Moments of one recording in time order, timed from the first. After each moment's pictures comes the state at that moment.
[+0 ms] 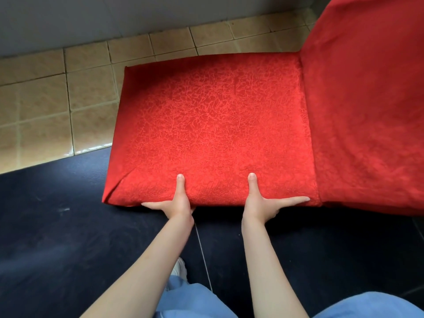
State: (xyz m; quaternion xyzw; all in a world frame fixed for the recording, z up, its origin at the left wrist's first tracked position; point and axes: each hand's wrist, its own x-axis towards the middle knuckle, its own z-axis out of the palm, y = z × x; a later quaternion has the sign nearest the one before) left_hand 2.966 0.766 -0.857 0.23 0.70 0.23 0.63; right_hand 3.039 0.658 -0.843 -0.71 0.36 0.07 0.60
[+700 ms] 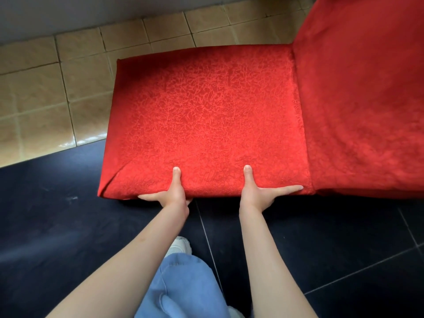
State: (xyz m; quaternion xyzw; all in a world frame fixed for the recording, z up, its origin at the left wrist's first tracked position) left_hand 2.949 0.778 -0.833 0.22 0.72 0.18 0.63; right_hand 3.024 0.660 -0.812 -0.72 0.38 0.09 0.58
